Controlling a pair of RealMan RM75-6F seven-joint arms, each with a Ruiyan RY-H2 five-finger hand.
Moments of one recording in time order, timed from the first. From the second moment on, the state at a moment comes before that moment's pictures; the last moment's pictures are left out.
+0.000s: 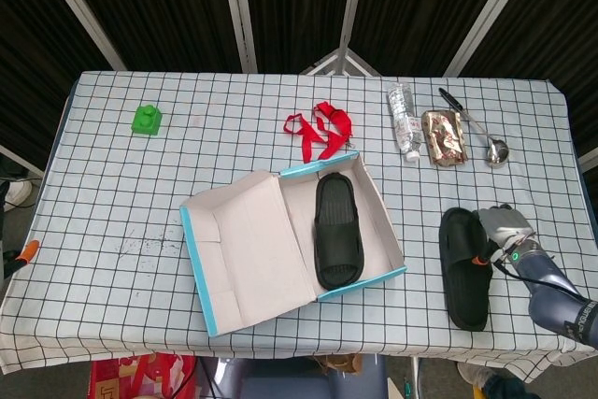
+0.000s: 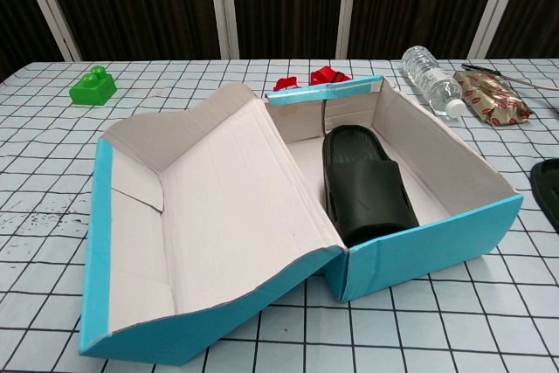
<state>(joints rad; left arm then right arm) -0.10 -1.32 -0.17 -1.33 1.47 1.66 0.14 0.87 -1.05 -0.11 -1.51 -0.45 0.51 -0.40</state>
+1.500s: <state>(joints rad) -0.09 -1.28 -0.17 -1.37 1.48 1.70 0.08 0.80 -0.65 0.21 -1.91 -0.72 0.52 0.11</state>
